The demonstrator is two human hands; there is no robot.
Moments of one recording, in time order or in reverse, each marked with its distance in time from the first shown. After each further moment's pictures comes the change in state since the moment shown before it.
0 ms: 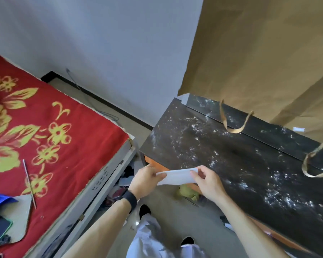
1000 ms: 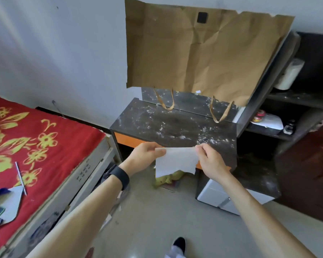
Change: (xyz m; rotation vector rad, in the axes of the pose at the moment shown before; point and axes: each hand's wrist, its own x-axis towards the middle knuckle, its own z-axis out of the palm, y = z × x) left_hand -0.315 0.148 0.136 -0.162 0.005 0.300; right_hand -0.356 0.114 -0.134 0.079 0.332 -0.214
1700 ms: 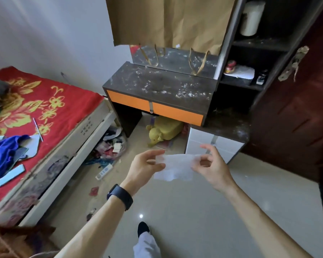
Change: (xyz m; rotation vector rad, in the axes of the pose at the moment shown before) left_hand -0.255 0.023 0.269 -0.214 0.163 -0.151; right_hand -0.283 0.153 -0.128 0.301 -0.142 0.157
